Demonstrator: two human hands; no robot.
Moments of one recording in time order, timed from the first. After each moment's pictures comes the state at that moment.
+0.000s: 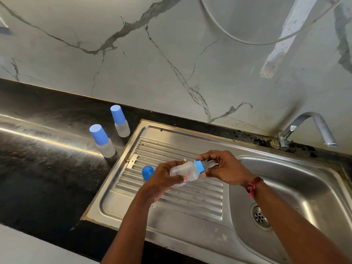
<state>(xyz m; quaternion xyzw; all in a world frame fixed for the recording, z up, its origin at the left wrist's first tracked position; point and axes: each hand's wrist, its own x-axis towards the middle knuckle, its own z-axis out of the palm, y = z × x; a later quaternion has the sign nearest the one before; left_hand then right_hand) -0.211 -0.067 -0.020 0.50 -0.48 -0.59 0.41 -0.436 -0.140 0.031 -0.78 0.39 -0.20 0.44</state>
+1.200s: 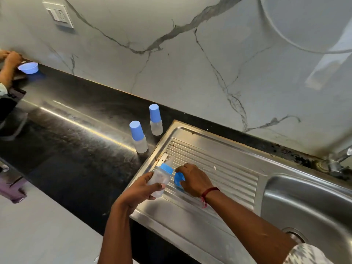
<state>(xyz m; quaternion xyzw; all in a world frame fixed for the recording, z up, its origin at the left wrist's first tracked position) -0.091 0.006 -0.016 0.65 -0.31 -0.58 0.39 -0.264 -0.130 -0.072 -0.90 0.37 -0.03 0.24</state>
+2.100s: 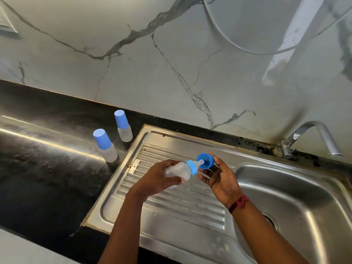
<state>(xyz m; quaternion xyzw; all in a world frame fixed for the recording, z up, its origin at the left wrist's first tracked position) -0.181 -0.075 0.004 0.60 -0.55 -0.47 0.33 -0.400 -0.129 -0.016 -0.23 0.41 -0.47 0.75</state>
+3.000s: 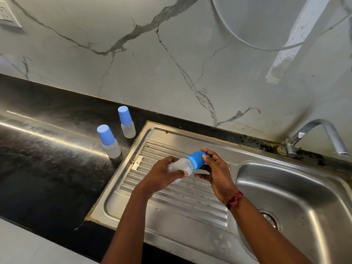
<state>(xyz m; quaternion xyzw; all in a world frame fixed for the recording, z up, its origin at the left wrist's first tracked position) -0.187 -0.076 0.000 0.62 -0.51 -0.49 0.34 -0.378 -0.120 -0.006 -0.42 0.46 -0.43 0.66</state>
